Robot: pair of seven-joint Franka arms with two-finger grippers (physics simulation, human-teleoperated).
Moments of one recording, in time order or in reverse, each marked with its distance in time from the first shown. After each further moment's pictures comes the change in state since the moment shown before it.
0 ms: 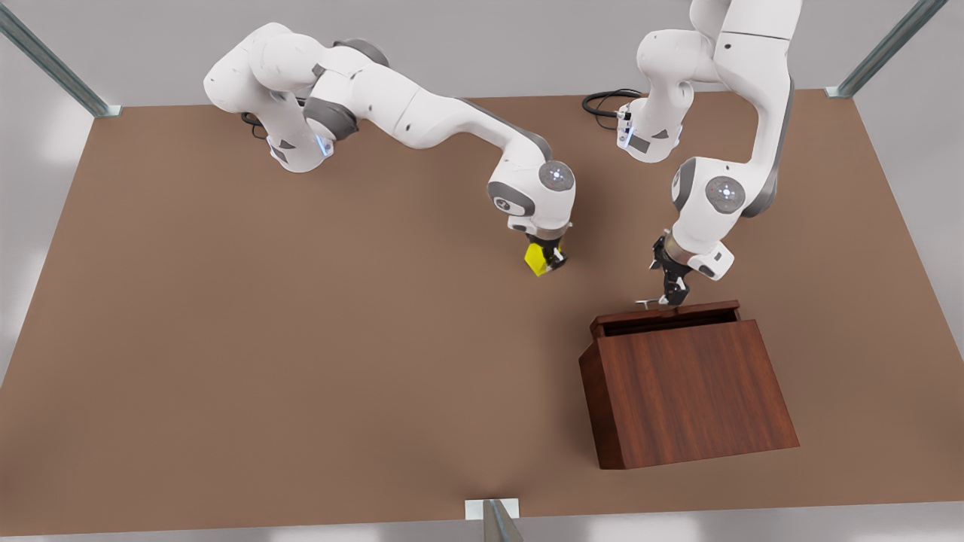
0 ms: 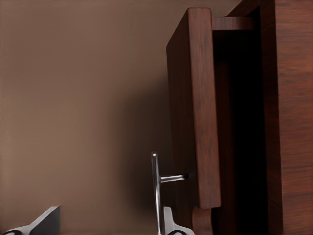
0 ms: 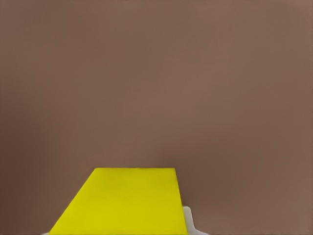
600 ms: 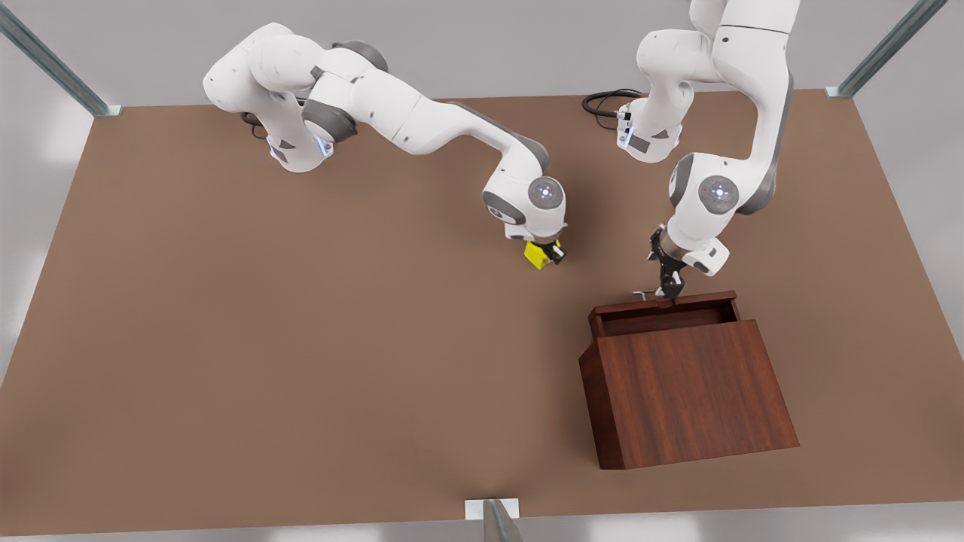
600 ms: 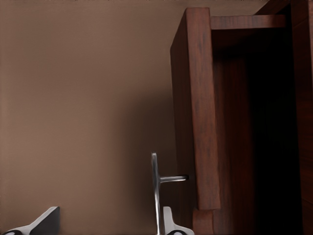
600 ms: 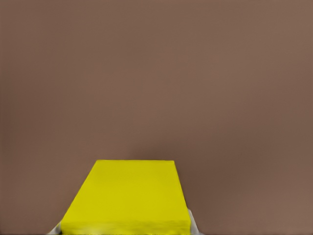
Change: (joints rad) left arm -0.002 -0.024 -0.014 0.000 0.032 -0.108 -0.042; right arm -0.020 0.005 0.012 -0.078 0.175 0.077 -0.262
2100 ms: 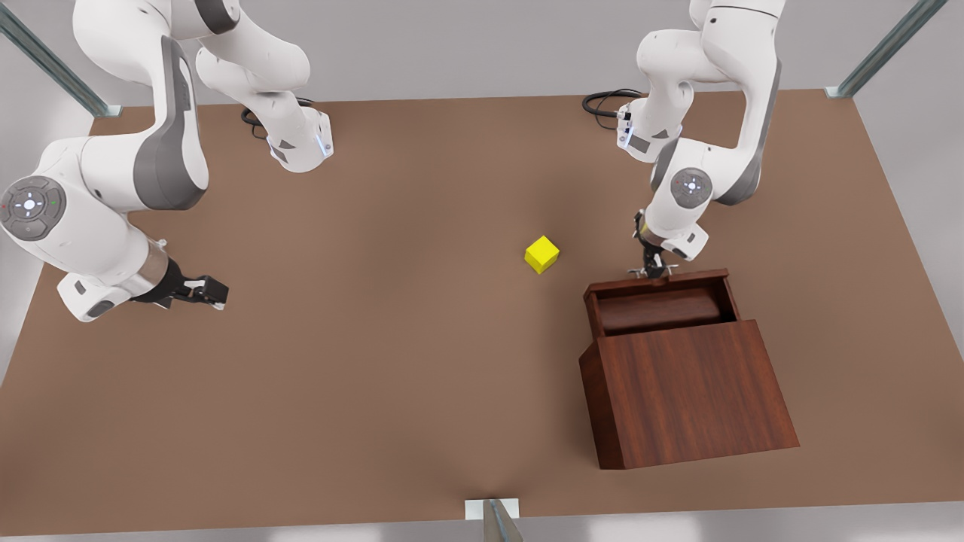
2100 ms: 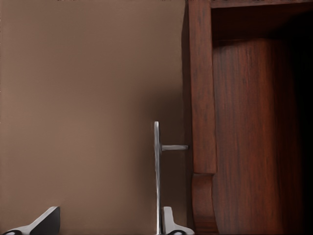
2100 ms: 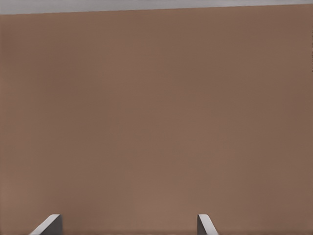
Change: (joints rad) left arm 0.011 -0.053 -0.107 0.003 0.009 -0.192 -0.141; right arm -0.922 -0.779 -0.107 -0.302 -0.001 -0.518 -1.784
